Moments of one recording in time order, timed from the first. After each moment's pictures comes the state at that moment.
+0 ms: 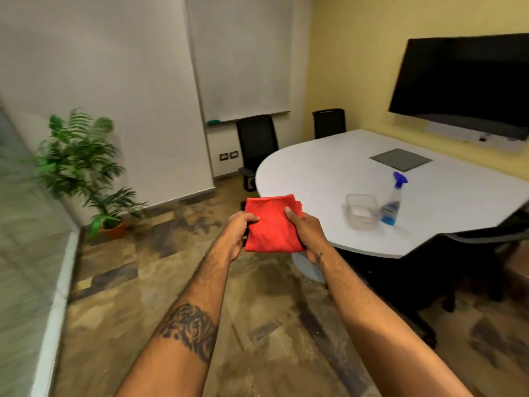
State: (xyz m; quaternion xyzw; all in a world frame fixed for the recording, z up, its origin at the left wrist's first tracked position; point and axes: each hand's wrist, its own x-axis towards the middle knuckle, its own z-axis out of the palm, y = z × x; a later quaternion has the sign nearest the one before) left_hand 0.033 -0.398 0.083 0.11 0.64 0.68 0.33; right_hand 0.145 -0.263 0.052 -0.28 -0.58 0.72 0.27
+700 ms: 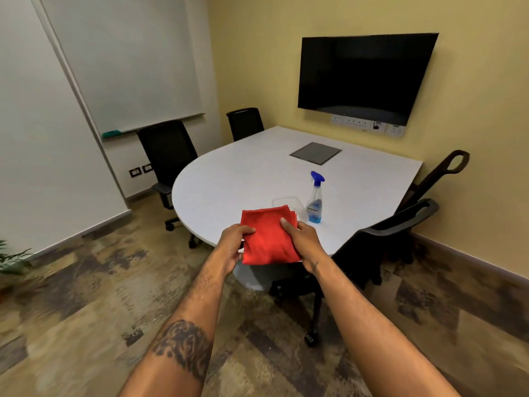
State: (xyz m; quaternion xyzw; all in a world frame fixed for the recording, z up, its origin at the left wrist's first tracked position) left_hand 0.076 -0.163 0.048 0.19 0.61 0.61 0.46; right_hand 0.230 -0.065 0.026 -0.41 -0.54 0.64 0.36
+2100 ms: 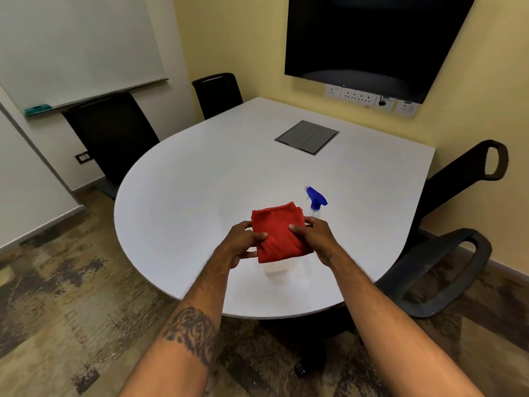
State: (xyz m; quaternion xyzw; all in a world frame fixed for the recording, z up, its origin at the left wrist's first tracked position) left_hand -0.025 0.195 -0.018 0.25 0.65 0.47 0.54; right_hand 0.159 0.281 -0.016 -0.54 -0.56 0.57 0.27
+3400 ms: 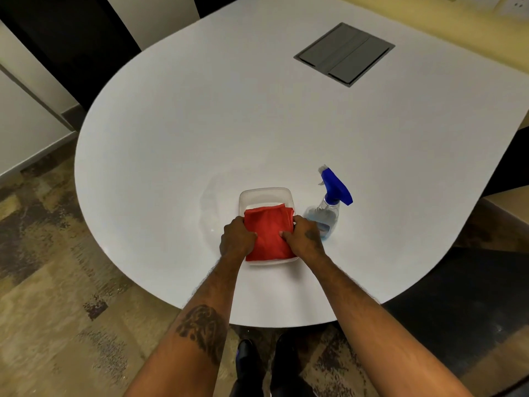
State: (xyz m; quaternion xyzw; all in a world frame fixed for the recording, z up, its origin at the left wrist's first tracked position) left_hand -0.030 0.343 -0.180 0.24 0.89 0.19 0.34; right_hand 0.106 0.421 -0.173 -0.57 -0.71 0.41 -0.03
